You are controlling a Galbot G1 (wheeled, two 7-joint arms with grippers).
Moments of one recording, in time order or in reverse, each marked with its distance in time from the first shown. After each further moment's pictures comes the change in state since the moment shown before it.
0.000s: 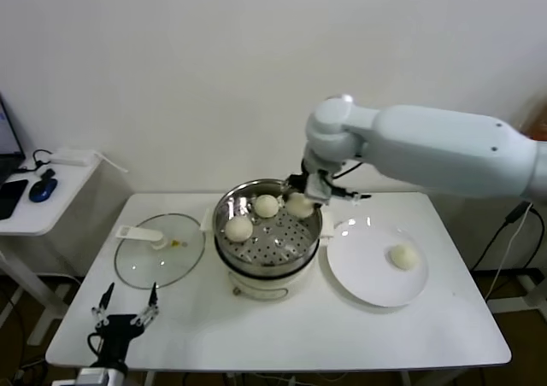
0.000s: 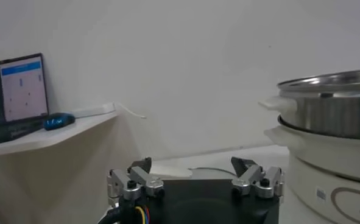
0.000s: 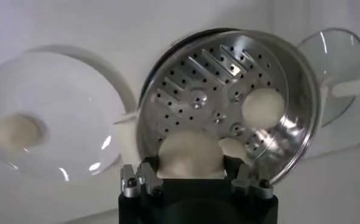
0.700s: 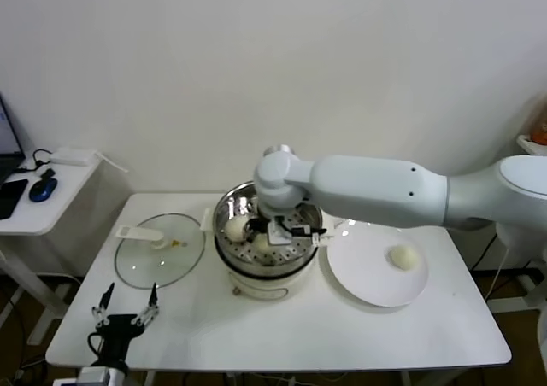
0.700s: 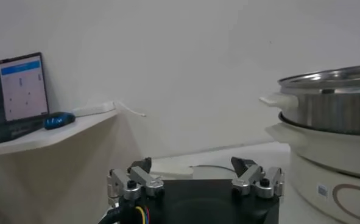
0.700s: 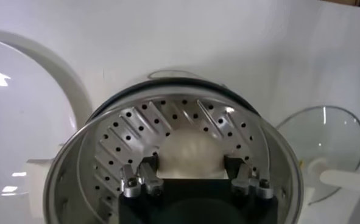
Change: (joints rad) left arm -0.005 -0.003 0.001 0.001 0.013 0.012 -0.001; right arm -0.186 0.133 0.044 -0.023 -0.164 0.082 0.007
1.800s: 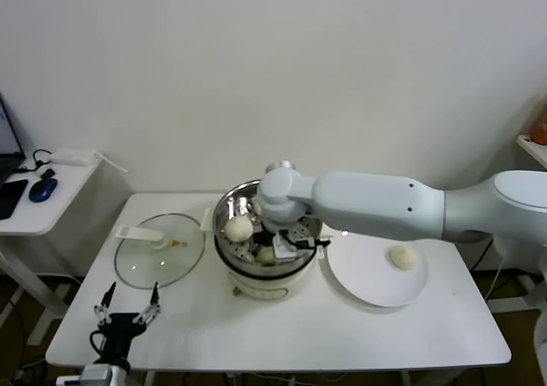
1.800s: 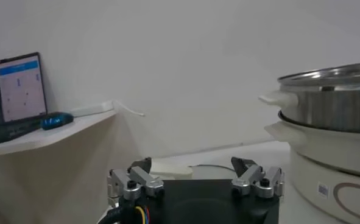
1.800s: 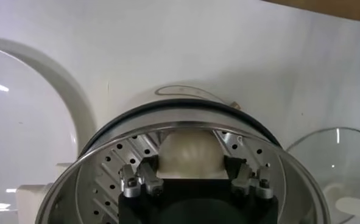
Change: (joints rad) left arm -0.015 -0.001 0.006 0.012 0.013 0.004 -0.001; right arm -0.059 -0.014 0.003 -0.002 -0.049 0.027 -0.001
